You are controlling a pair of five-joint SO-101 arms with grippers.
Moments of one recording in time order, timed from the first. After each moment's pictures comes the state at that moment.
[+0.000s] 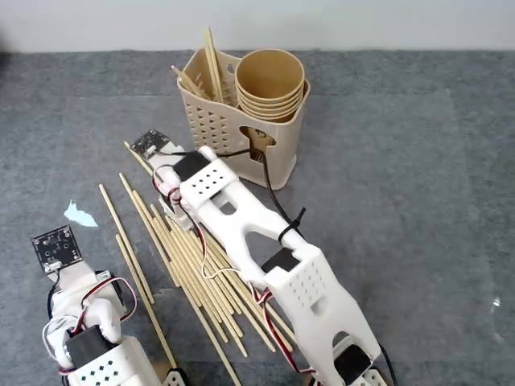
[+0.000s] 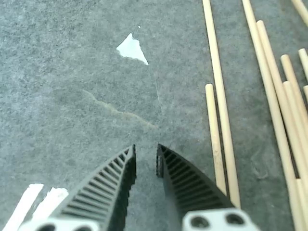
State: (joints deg) left arm -35.4 -96.6 95.9 65.7 3.4; right arm -44.3 46.0 -39.2 82.7 4.8
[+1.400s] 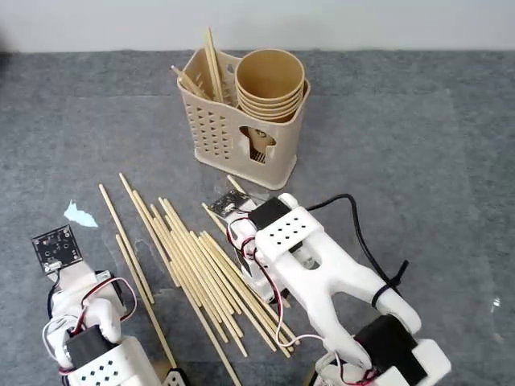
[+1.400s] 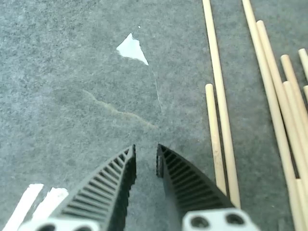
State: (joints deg) left arm -35.4 -96.6 95.9 65.7 3.4; right arm -38.8 -8.2 31.6 86.2 4.9
